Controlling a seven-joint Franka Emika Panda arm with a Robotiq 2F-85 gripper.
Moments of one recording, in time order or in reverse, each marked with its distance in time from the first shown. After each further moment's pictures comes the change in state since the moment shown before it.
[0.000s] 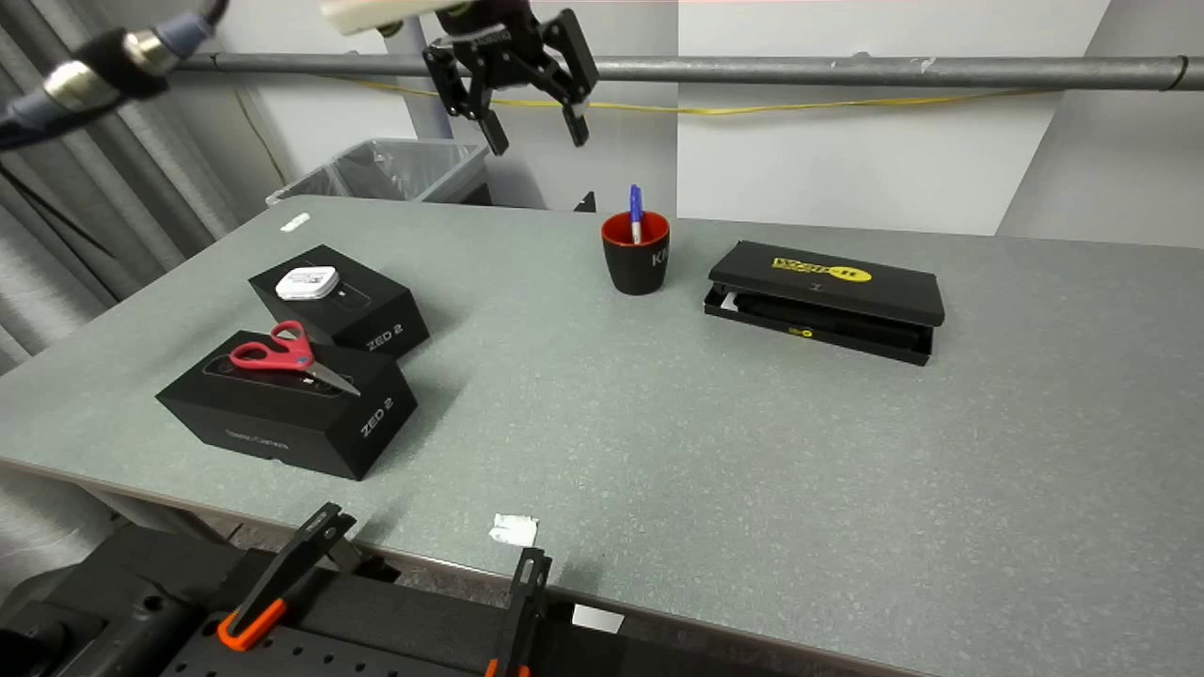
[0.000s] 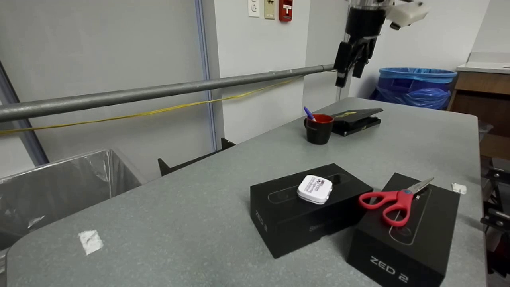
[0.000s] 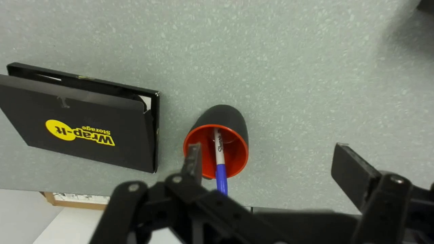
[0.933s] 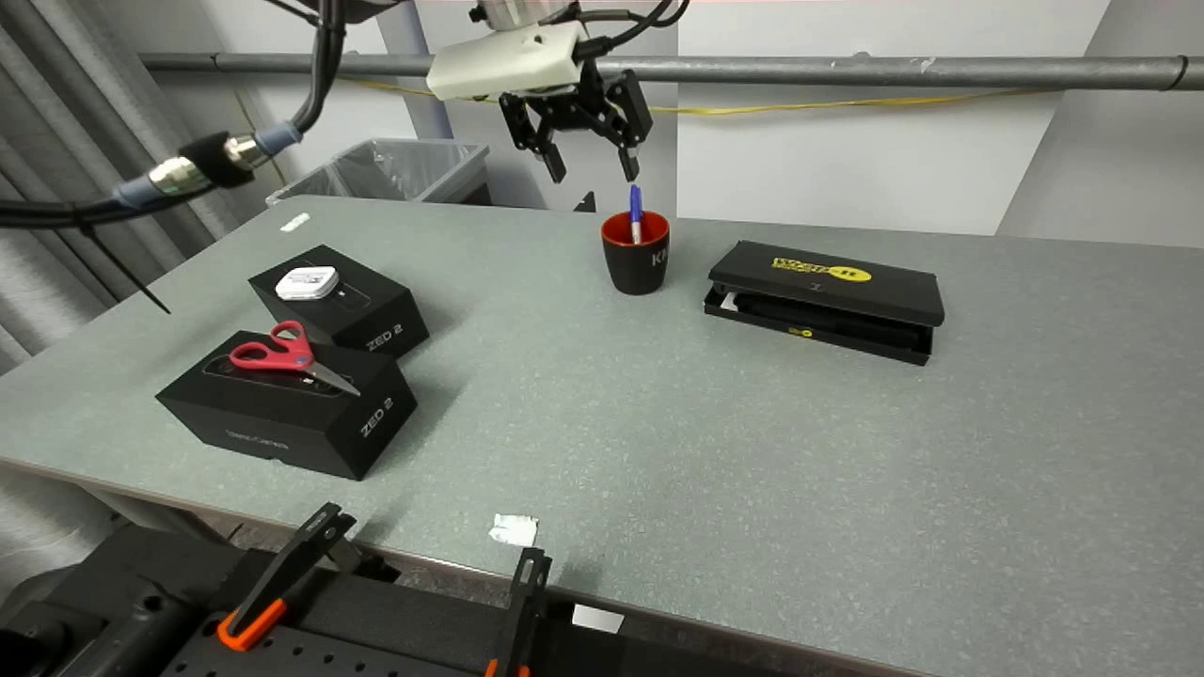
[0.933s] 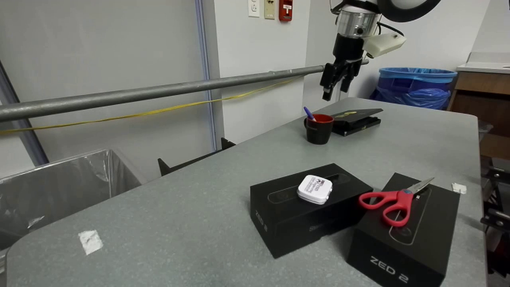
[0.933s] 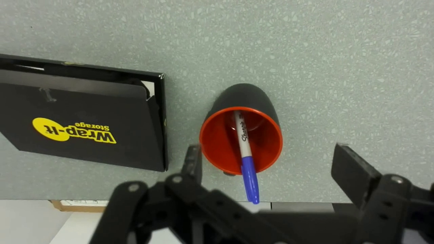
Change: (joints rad) arm 0.014 0.184 -0.088 0.093 0.000 0.141 0.022
